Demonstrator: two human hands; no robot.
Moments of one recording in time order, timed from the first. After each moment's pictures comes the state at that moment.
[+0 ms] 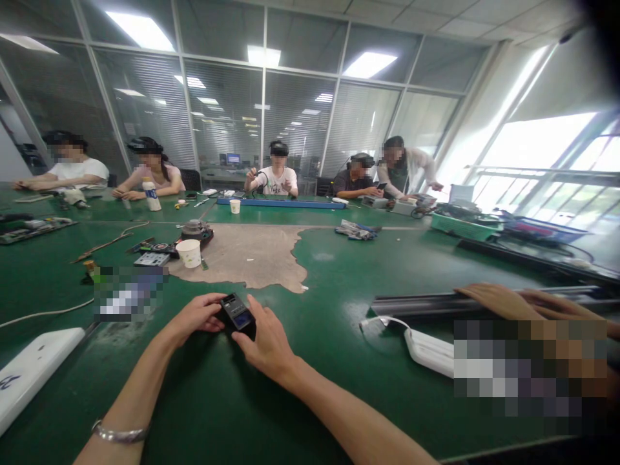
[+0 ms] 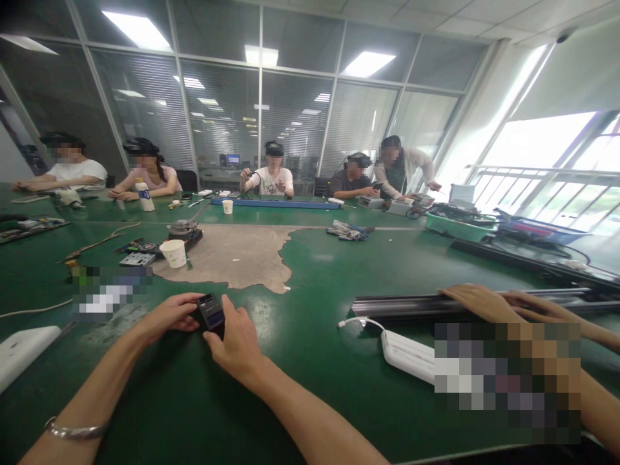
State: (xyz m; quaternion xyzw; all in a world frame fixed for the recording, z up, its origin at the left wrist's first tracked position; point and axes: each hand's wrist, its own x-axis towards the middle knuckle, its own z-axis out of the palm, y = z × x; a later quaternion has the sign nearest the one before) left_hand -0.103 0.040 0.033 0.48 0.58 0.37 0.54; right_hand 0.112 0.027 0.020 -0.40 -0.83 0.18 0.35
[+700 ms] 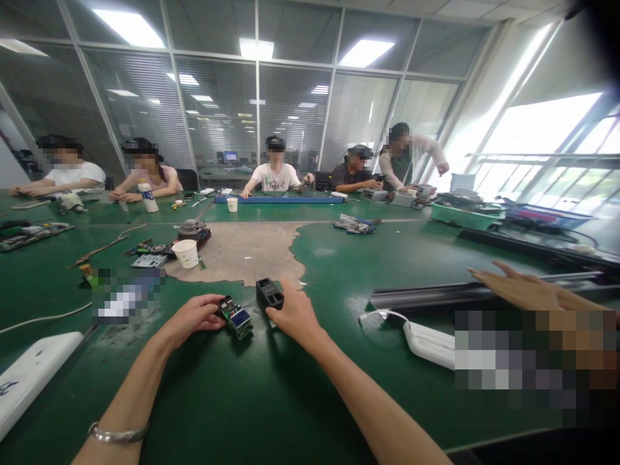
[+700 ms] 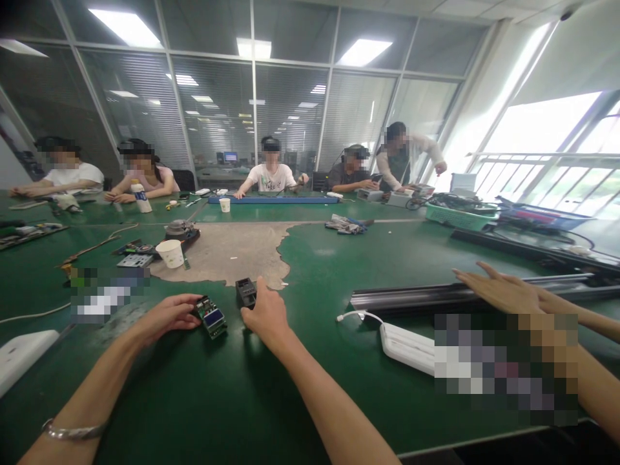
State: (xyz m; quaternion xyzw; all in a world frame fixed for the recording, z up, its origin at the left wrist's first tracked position) left_hand -0.098 0.041 0.033 0.45 0.57 0.38 0.57; right_hand 0.163 0.072 0.042 -0.56 -0.77 0.13 0.26
